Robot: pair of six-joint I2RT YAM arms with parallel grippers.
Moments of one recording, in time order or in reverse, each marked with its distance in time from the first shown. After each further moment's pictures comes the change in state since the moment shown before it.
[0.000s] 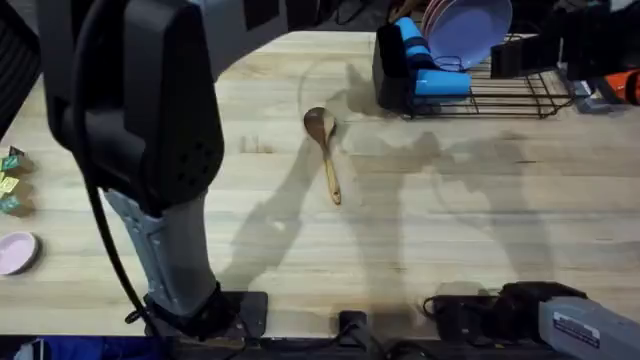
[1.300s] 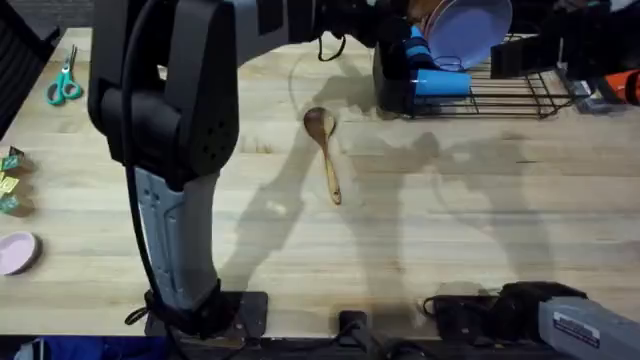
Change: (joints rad) left arm 0.054 0.118 -0.002 -0.282 -0.094 -0.072; right arm 0.000 0.000 0.000 0.001 0.000 0.000
